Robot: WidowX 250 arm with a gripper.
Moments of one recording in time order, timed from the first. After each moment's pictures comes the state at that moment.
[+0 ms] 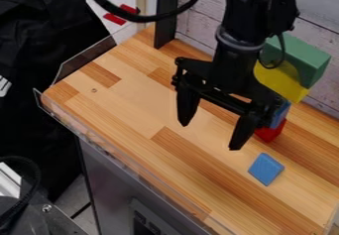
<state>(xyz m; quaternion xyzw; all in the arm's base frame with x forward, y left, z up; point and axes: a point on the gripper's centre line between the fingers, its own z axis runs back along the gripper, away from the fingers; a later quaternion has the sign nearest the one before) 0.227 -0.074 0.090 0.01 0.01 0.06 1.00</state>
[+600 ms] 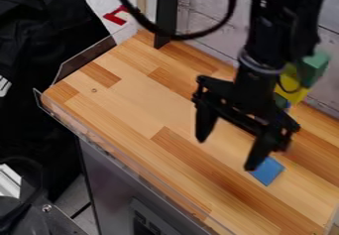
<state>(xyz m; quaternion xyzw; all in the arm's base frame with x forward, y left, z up) 0.230 -0.105 0.069 0.01 0.03 0.00 1.00</state>
